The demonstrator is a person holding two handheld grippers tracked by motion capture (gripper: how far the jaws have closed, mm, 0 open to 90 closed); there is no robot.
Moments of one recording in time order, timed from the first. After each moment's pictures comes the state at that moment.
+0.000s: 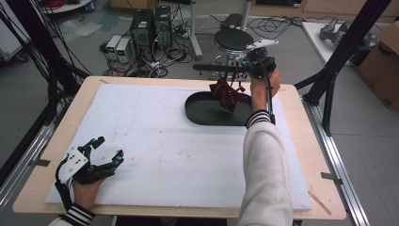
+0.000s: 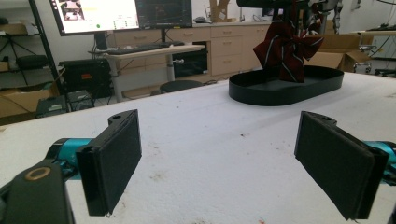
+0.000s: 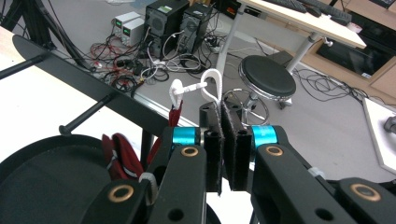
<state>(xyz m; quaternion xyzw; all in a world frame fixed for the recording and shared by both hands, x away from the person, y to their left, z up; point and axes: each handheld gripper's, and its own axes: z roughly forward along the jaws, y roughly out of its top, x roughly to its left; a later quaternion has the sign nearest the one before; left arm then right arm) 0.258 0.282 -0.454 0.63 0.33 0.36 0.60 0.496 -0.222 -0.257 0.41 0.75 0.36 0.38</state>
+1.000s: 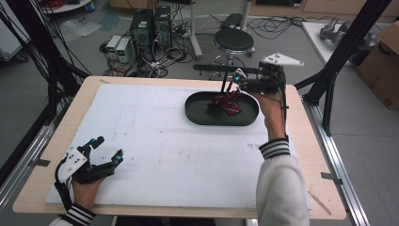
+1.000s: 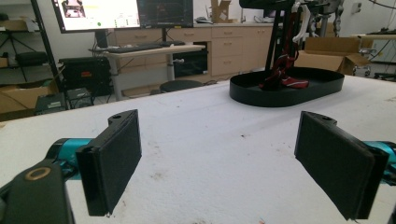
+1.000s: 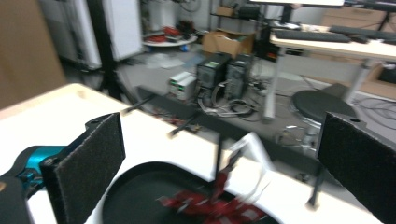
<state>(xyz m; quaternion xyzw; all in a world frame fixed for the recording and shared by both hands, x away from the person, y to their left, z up) 0.258 0.284 -0.454 0.62 0.34 0.36 0.61 0.413 -0.237 -0.262 0.38 0.69 0.53 0.31</state>
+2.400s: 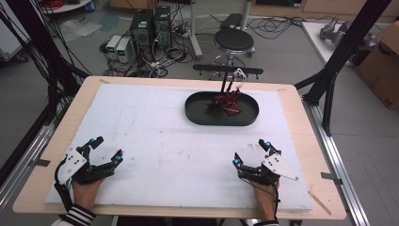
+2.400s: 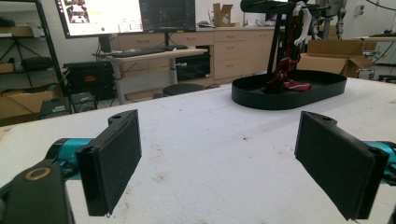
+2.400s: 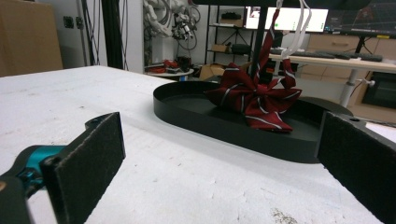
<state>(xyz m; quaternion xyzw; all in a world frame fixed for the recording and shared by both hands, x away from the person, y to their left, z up) 0.256 0.283 -0.454 0.62 0.34 0.36 0.61 0.262 -0.250 -0.453 0.36 0.63 0.58 0.36</state>
